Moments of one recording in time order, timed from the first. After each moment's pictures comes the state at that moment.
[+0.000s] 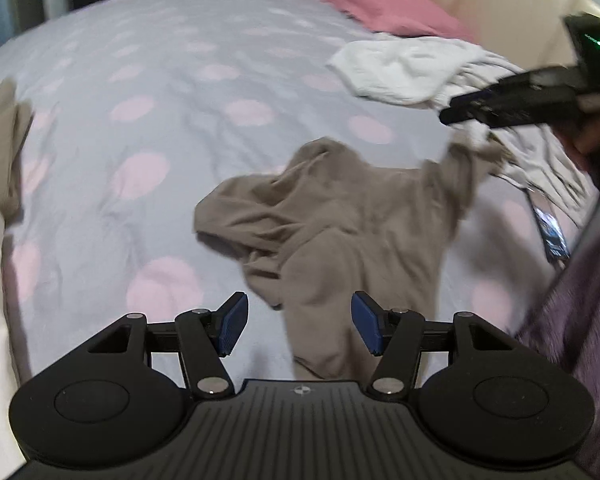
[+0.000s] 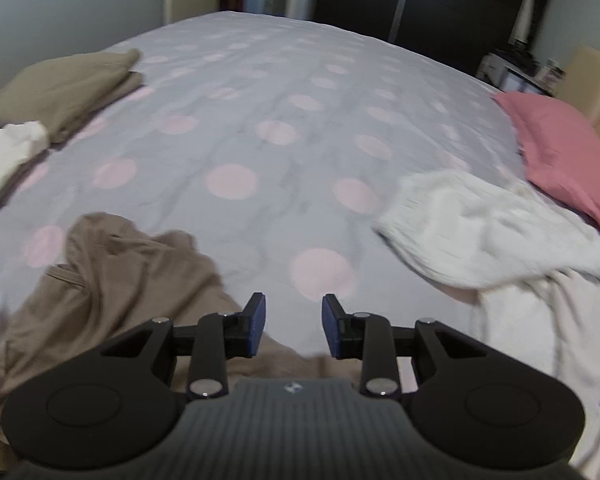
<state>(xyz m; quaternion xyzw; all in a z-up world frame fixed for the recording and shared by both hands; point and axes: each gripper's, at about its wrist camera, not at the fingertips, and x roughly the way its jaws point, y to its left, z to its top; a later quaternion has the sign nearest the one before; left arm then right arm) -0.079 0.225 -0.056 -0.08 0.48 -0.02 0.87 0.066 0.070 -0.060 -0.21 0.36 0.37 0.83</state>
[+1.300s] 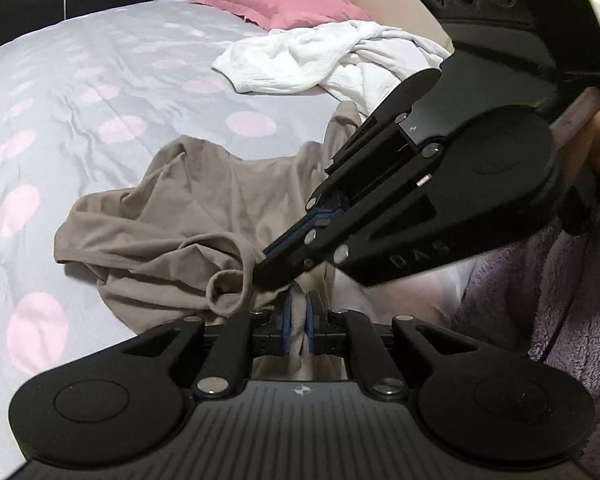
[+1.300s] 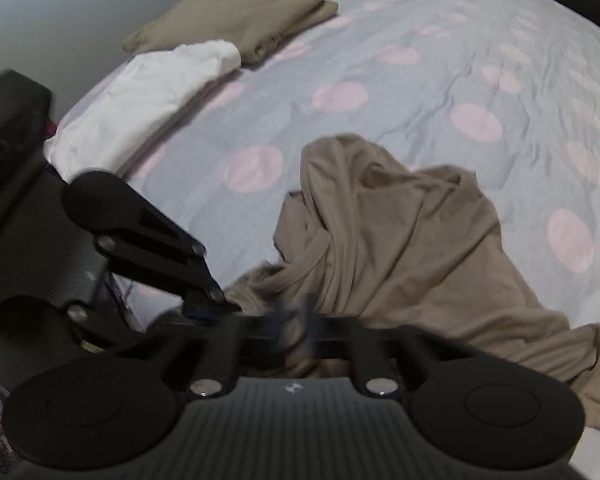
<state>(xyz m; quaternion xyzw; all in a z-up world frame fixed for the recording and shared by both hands) -0.070 0.153 -0.084 -0.04 0.44 -0.15 0.89 -0.026 0.136 -0.097 -0.21 0.45 0.53 0.68</state>
